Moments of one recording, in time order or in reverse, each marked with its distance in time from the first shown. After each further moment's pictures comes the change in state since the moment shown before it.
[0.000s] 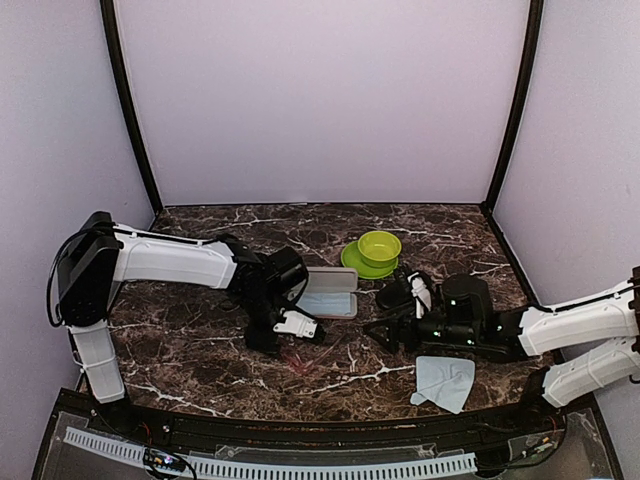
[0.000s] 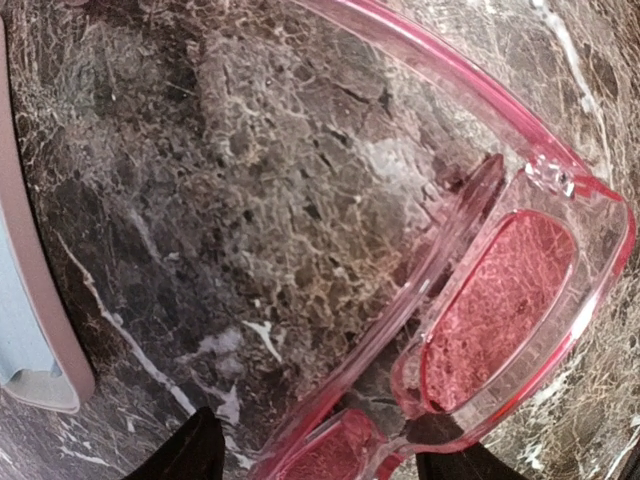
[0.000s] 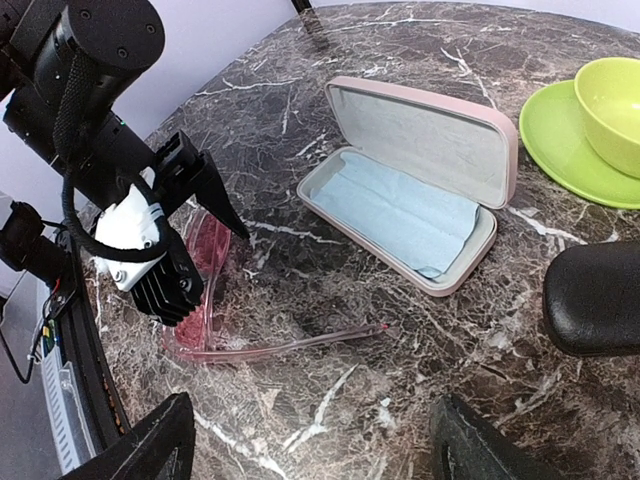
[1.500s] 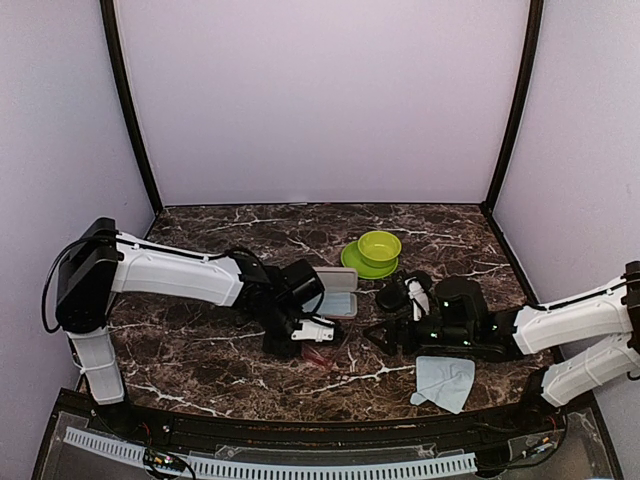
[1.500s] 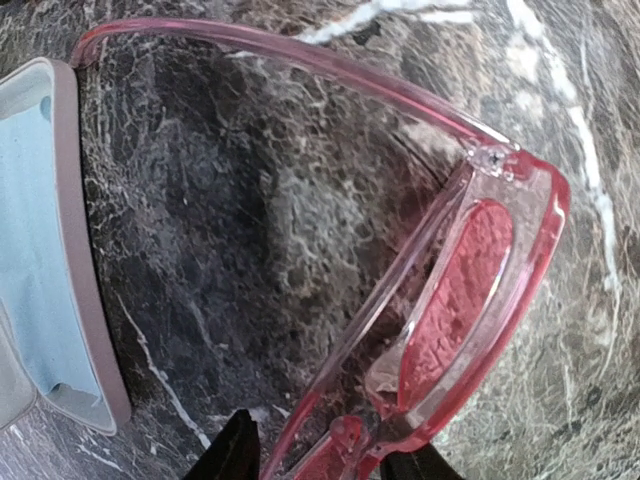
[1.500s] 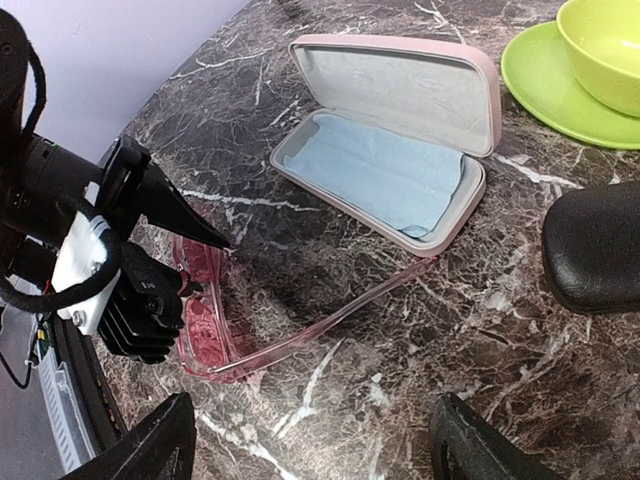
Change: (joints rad) left arm -0.109 -0.003 -0.027 0.149 -0.095 -0.236; right arm -0.005 0.047 0.009 -0.039 0.002 0.069
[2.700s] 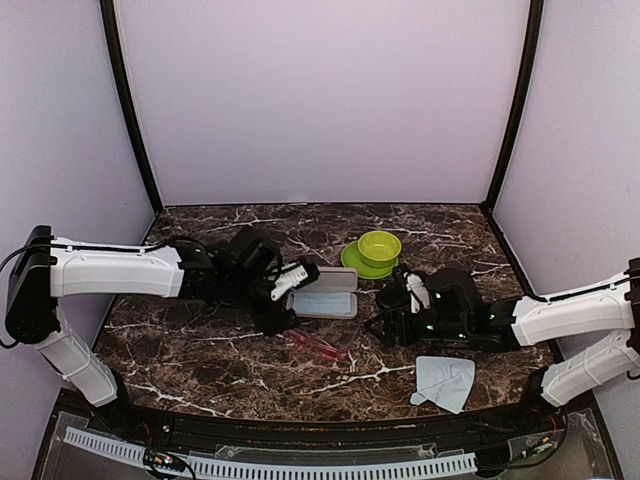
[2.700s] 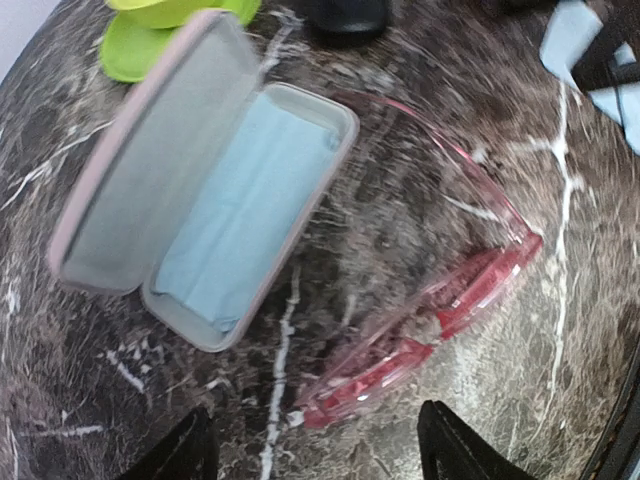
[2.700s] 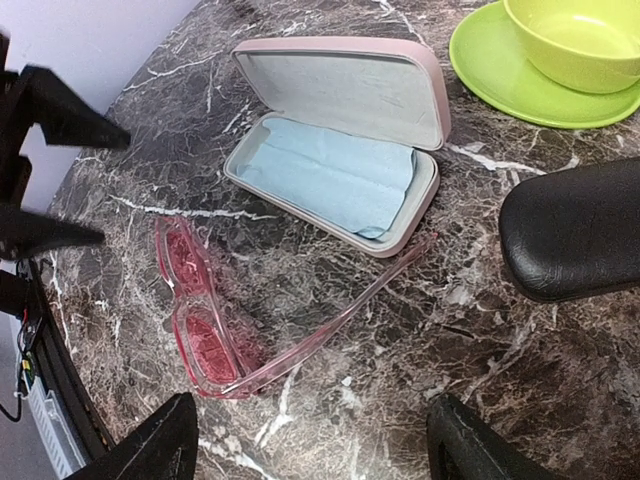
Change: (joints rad) left arm 0.083 -0.285 -0.190 0.249 0.046 -0.437; right arm 0.000 0.008 0.091 -0.167 0.096 0.062
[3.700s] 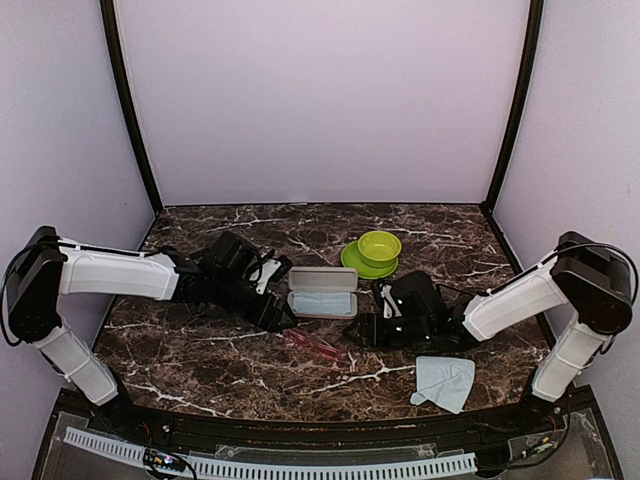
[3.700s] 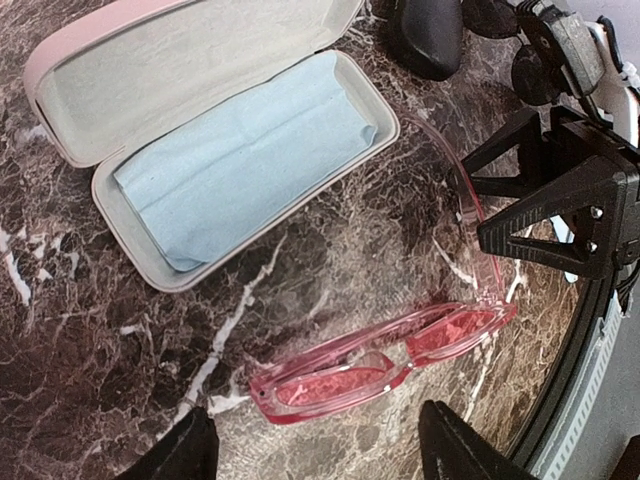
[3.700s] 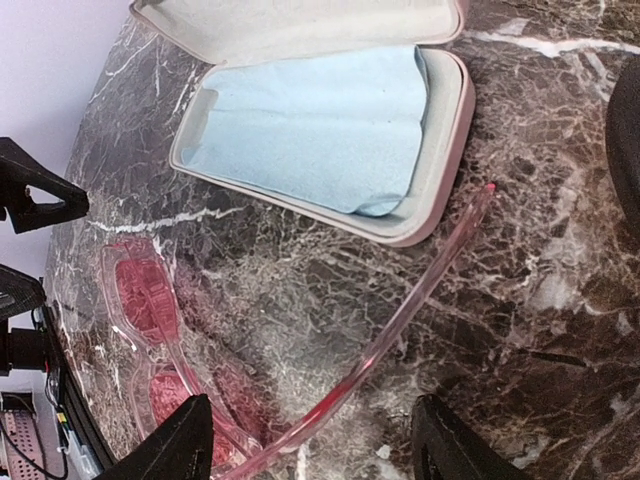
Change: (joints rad) left arm 0.173 -0.013 -0.154 0.182 0.289 -0.490; right arm 0.009 0.381 0.105 0.188 -0.091 0.263
